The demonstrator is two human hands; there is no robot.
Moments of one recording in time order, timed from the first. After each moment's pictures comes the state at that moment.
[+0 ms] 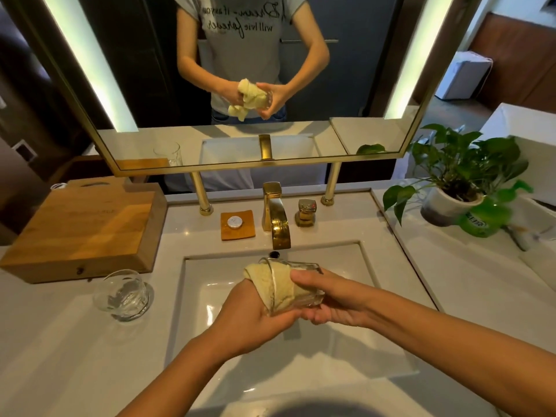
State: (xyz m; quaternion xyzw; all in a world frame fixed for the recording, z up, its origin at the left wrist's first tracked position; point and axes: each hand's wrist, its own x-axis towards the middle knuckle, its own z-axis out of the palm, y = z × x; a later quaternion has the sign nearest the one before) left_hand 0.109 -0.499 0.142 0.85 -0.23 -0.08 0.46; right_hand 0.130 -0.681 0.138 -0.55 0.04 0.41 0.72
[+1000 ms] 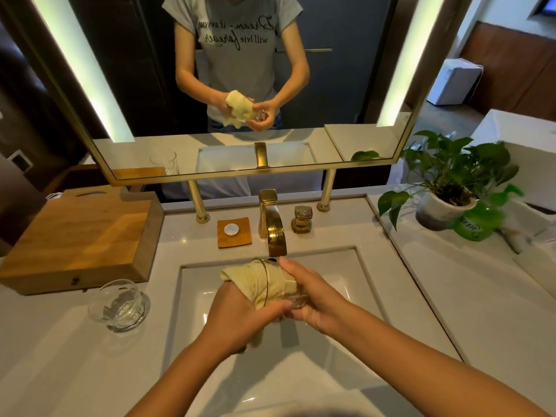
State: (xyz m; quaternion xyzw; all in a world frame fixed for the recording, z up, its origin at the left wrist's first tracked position) left_hand 0.116 -0.498 0.142 0.82 -0.13 -0.06 0.55; right_hand 0.134 -0.648 0.129 -0.52 0.20 0.24 0.79
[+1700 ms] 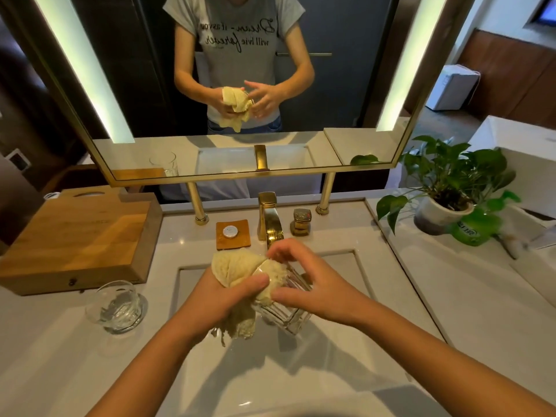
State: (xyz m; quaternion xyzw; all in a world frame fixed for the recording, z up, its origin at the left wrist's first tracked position) left_hand 0.133 -0.479 0.171 0.72 -0.10 -0.13 0.68; right_hand 0.132 -0.670 0.163 -0.80 -0.21 0.09 0.55
